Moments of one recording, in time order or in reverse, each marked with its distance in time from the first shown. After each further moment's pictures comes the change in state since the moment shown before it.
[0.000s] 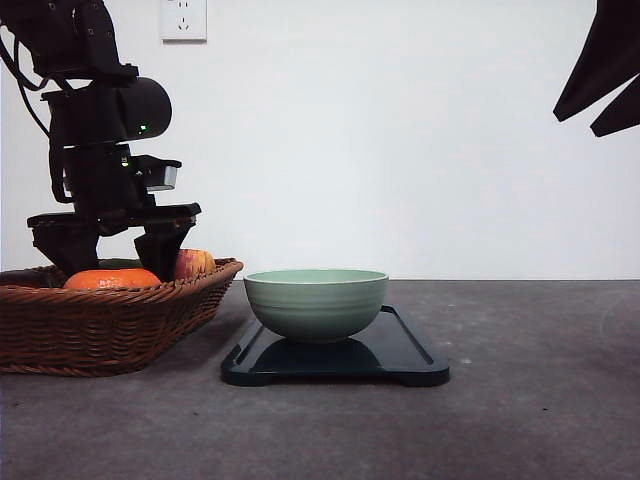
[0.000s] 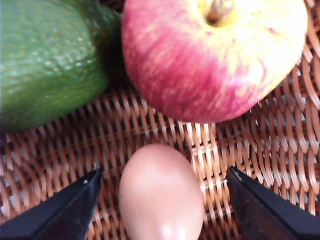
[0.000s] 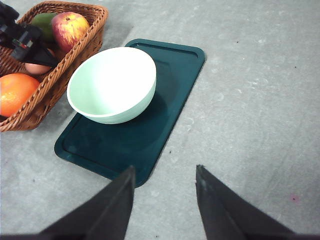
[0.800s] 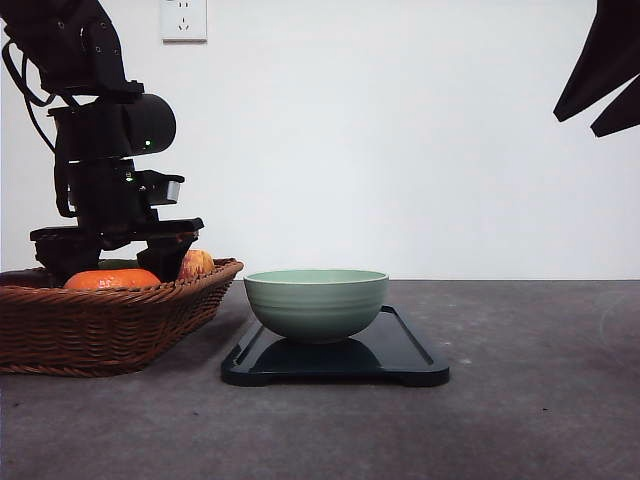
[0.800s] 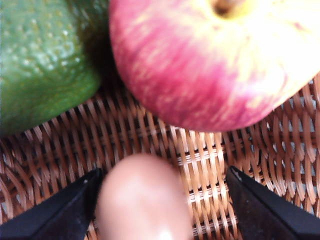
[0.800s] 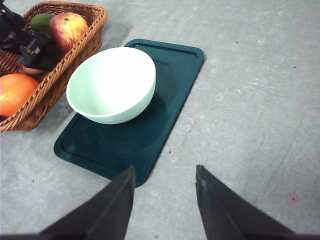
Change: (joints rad) left_arx -0.002 0.042 0.010 -0.004 -0.001 -0.007; right_arx 0.000 0.000 0.000 0.000 0.002 0.000
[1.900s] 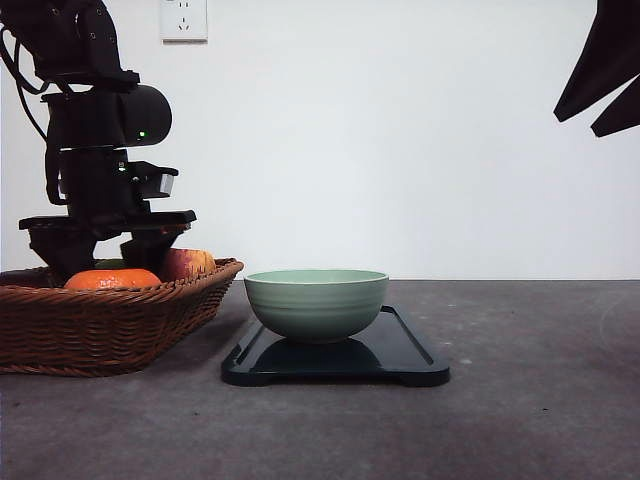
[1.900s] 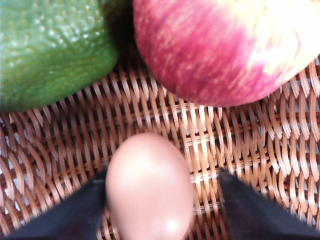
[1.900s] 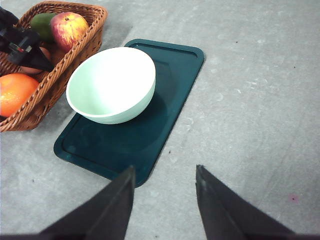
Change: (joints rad) left_arx 0.002 -0.028 0.002 -0.050 -0.026 -0.003; right_arx 0.000 0.000 0.000 0.000 0.000 0.000
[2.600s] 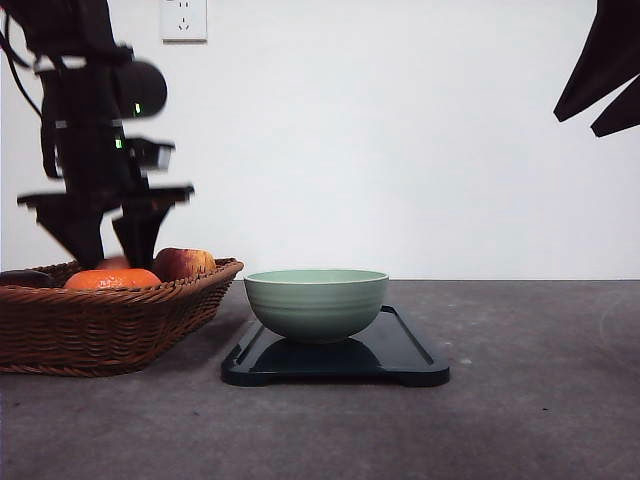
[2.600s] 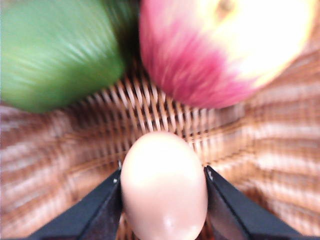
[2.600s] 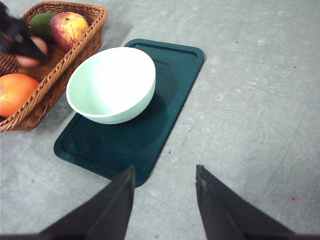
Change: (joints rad) left_arx 0.000 -0.095 -0.001 -0.003 0.000 0.000; right_arx 0.000 0.000 0.000 0.000 0.000 0.000
